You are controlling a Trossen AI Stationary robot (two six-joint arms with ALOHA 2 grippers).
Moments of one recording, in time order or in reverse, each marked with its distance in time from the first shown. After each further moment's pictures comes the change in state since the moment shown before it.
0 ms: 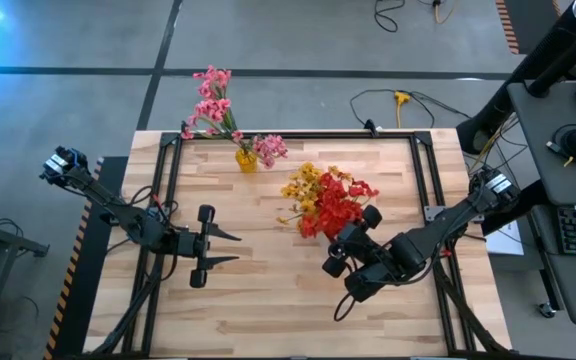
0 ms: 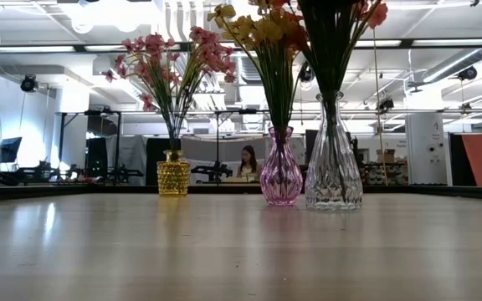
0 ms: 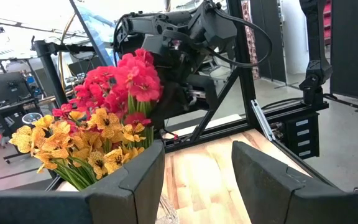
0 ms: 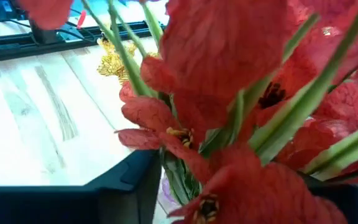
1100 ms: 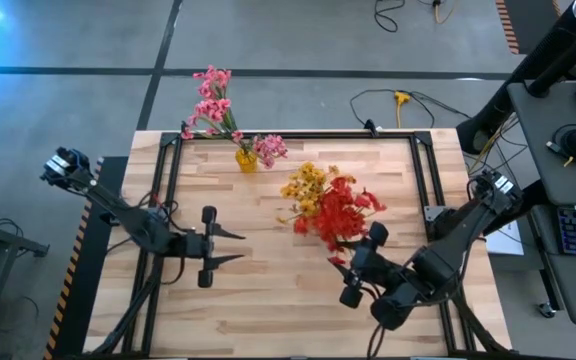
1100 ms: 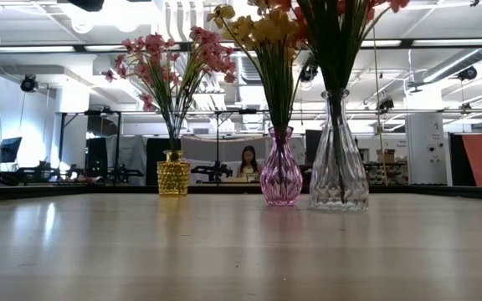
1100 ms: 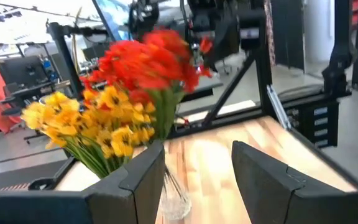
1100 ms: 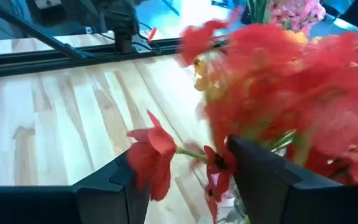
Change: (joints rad) left arm 0.000 0.045 0.000 -0.005 -0.081 -0.034; right arm 0.157 -0.004 0.142 -0.031 -0.054 -0.069
